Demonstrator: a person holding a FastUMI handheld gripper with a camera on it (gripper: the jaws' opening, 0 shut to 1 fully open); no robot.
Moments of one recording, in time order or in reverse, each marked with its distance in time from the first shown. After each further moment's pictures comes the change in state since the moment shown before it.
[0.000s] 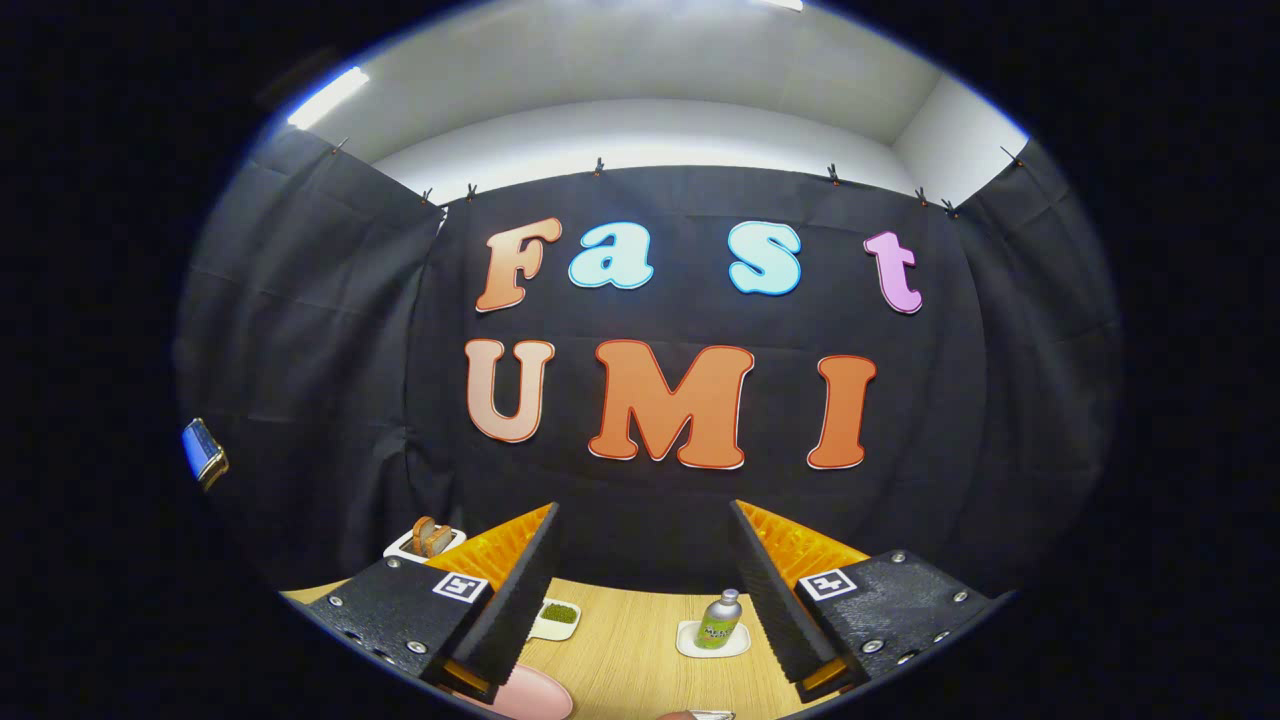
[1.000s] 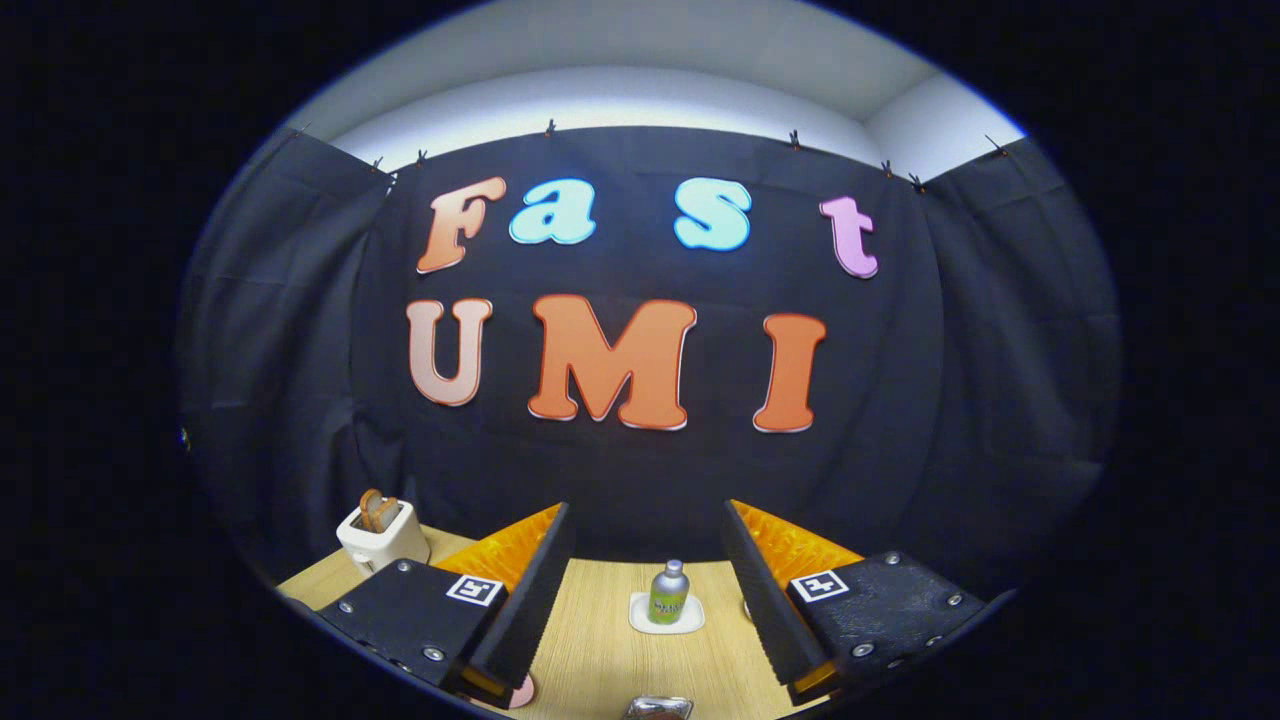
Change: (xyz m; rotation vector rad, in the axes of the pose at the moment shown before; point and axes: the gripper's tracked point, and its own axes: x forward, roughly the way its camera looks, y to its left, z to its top) arm 0.011 -0.055 -0.008 -0.011 0.089 -0.123
